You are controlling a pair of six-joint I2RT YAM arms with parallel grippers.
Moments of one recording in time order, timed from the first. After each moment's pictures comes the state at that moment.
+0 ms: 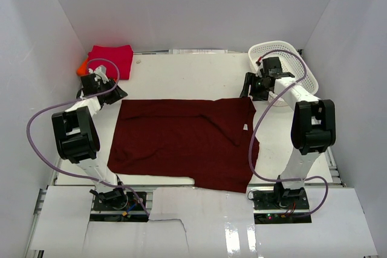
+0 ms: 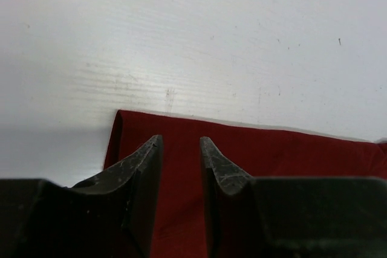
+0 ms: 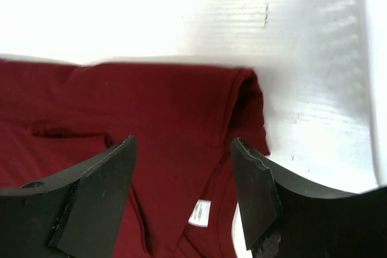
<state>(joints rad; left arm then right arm) 0.26 1.78 1.07 0.00 0.45 -0.30 0.13 1.82 1.34 -0.50 -0.25 0.23</state>
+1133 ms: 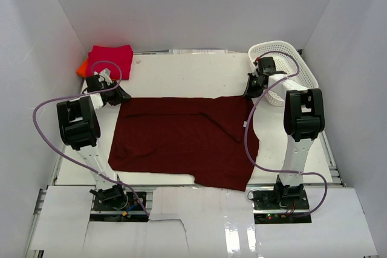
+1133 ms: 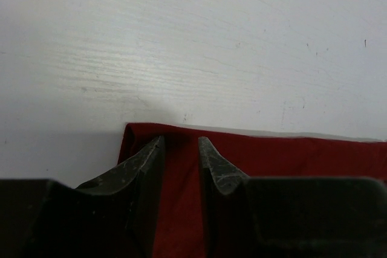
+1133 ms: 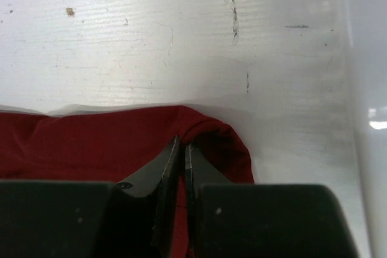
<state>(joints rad) 0.26 1.98 1.16 0.03 0.50 -0.31 0.13 2.04 1.45 -0.42 -0.23 0.28</state>
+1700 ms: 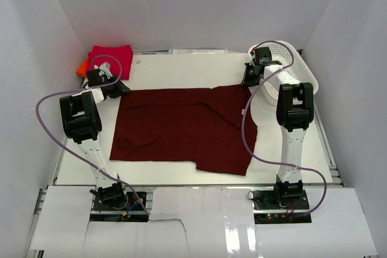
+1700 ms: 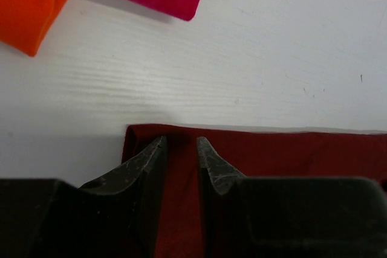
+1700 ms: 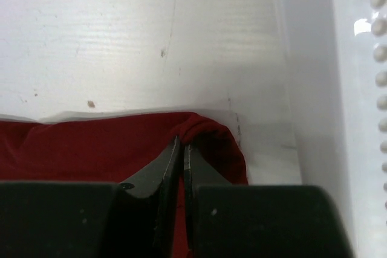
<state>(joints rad) 0.25 2.09 1.31 0.04 0.49 -0.32 0.13 2.25 1.76 -0.47 -0.22 0.25</state>
